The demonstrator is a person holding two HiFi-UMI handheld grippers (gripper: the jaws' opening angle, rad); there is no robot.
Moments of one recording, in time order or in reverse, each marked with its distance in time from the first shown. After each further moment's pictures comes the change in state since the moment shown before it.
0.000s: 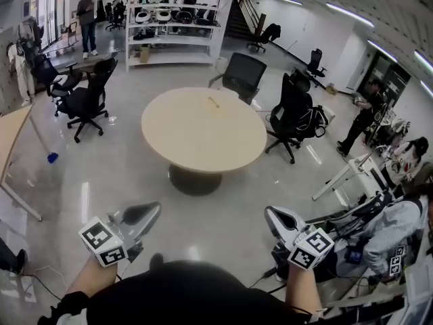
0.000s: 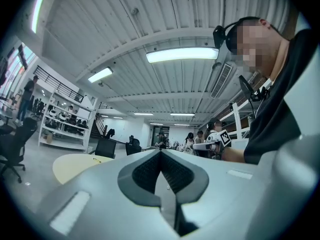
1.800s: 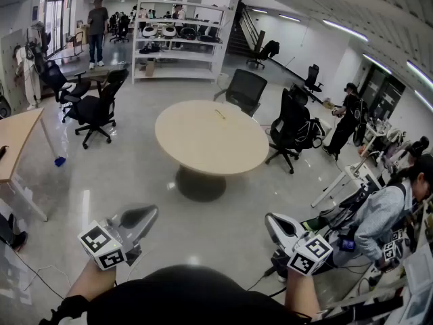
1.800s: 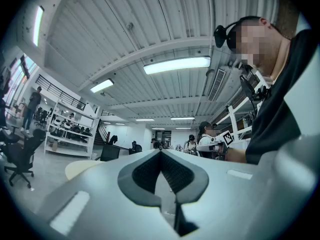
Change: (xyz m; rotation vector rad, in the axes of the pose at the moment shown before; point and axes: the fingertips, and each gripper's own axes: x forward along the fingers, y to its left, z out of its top) left arm -0.135 -0.040 0.034 0.030 -0.056 0.032; right arm -0.036 0.134 0.007 -0.018 -0.024 -0.010
